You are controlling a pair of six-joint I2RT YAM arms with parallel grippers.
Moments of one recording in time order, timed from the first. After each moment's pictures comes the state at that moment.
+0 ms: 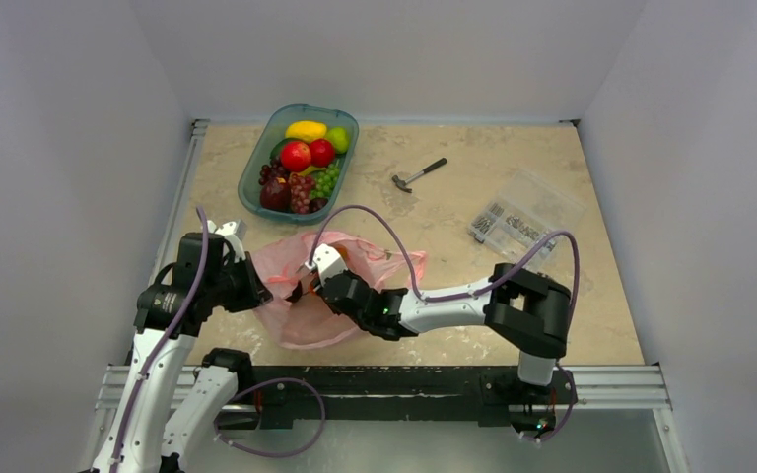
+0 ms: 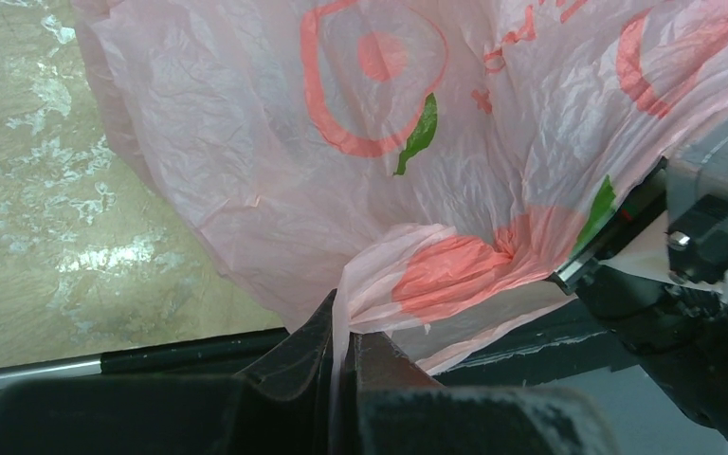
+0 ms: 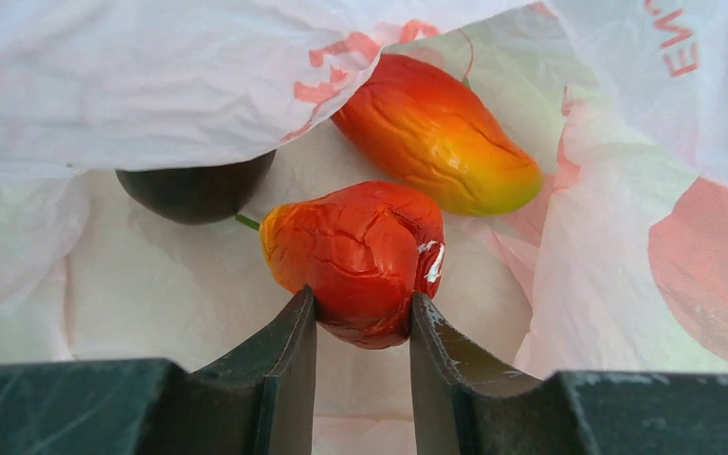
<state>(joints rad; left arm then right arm) -0.15 0.68 0.88 -1.13 0.21 -0.42 1.27 1.83 1.02 0.24 0.53 0.19</state>
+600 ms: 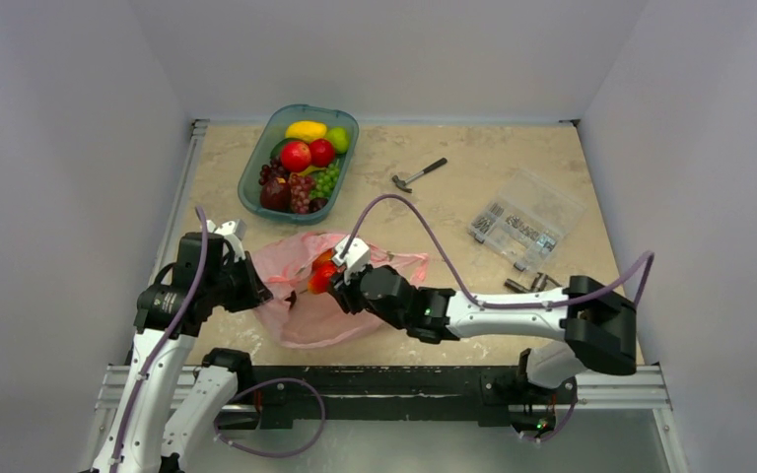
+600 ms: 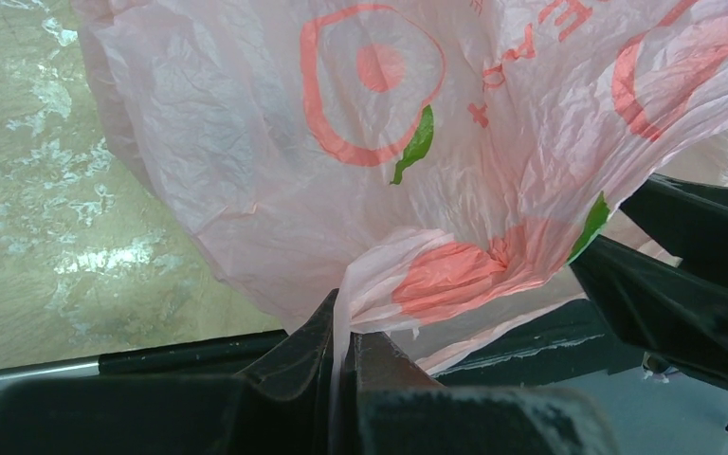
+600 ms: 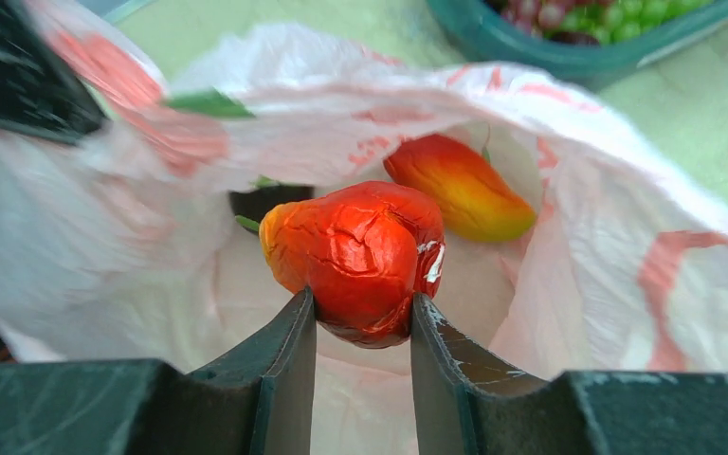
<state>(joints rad) -0.15 0.67 0.88 -1.12 0.21 -0.43 1.27 1.52 0.87 0.26 0.40 0.21</state>
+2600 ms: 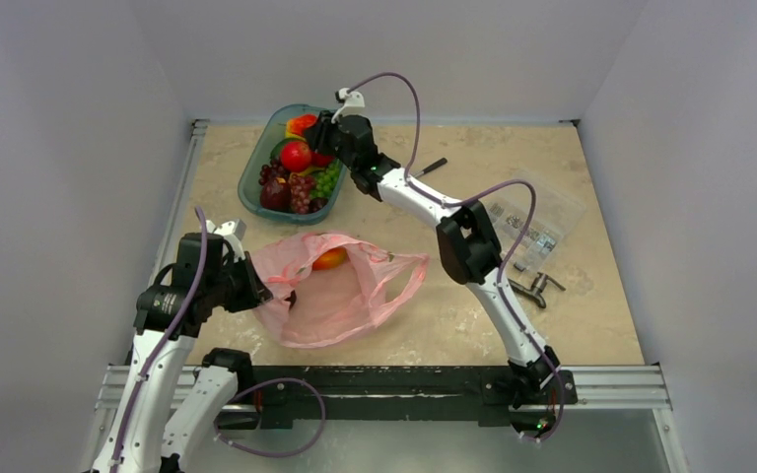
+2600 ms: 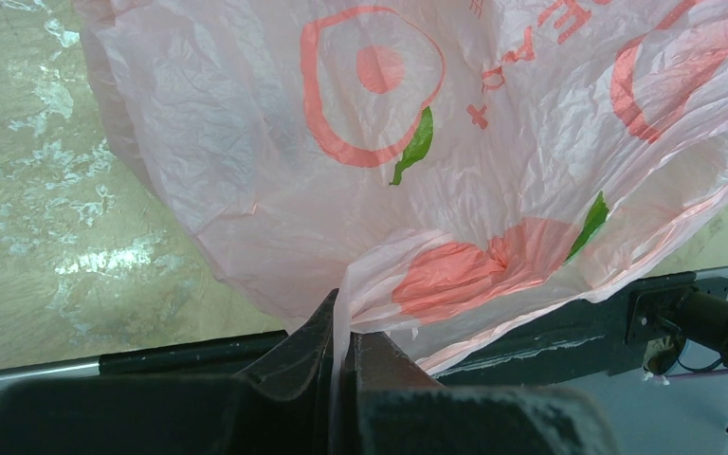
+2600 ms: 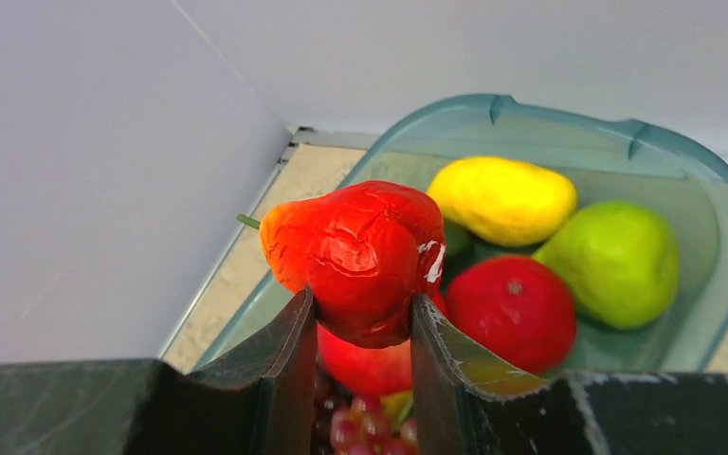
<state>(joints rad) -0.15 0.67 0.88 -1.12 0.21 -0.43 0.71 2.45 2.14 0.21 0.12 0.50</state>
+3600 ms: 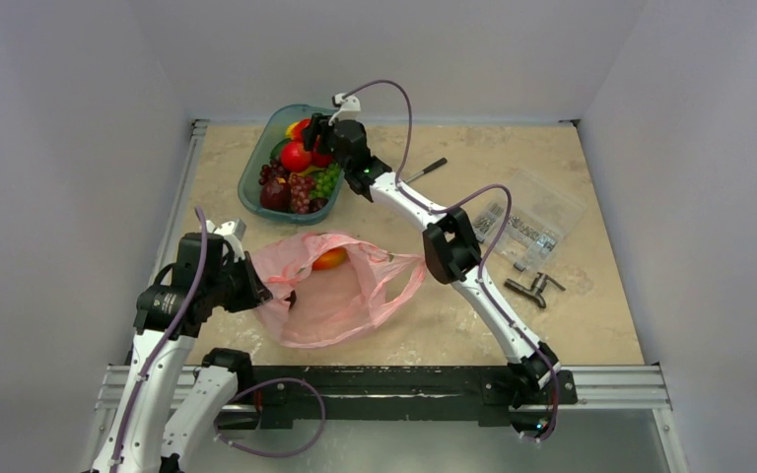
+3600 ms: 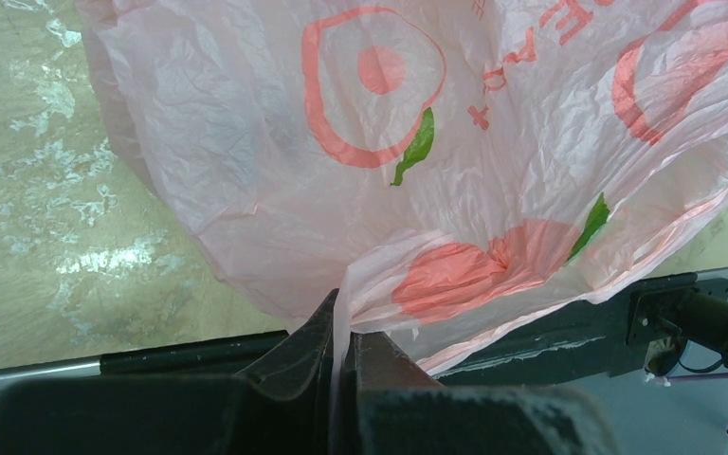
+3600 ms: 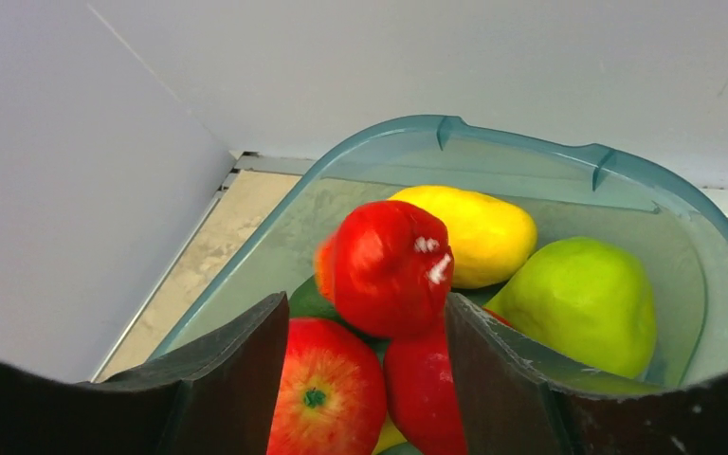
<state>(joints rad) -0.15 0.67 0.88 -1.12 0.20 -0.43 0.69 2.78 2.57 0.16 0.18 0.45</state>
